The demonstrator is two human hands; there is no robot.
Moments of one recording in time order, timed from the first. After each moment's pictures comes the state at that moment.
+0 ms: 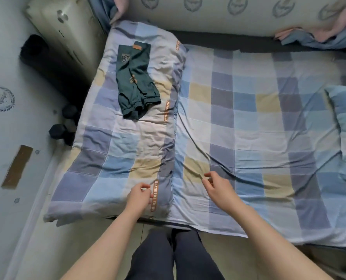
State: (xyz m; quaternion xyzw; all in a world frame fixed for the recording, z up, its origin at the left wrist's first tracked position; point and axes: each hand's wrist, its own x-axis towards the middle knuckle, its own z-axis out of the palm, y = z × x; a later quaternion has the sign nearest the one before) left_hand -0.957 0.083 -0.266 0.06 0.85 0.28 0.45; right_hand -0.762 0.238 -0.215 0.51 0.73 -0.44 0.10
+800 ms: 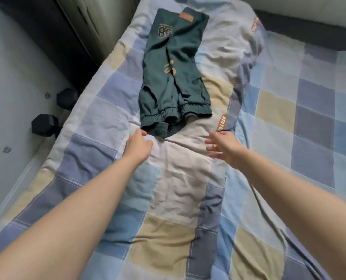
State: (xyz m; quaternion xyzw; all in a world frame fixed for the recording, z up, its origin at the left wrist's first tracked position) left_hand -1.307 0.303 -0.533 0.14 0.91 0.25 0.30; right_hand -1.145 0.484 -0.513 0.53 0.57 -0.62 0.03
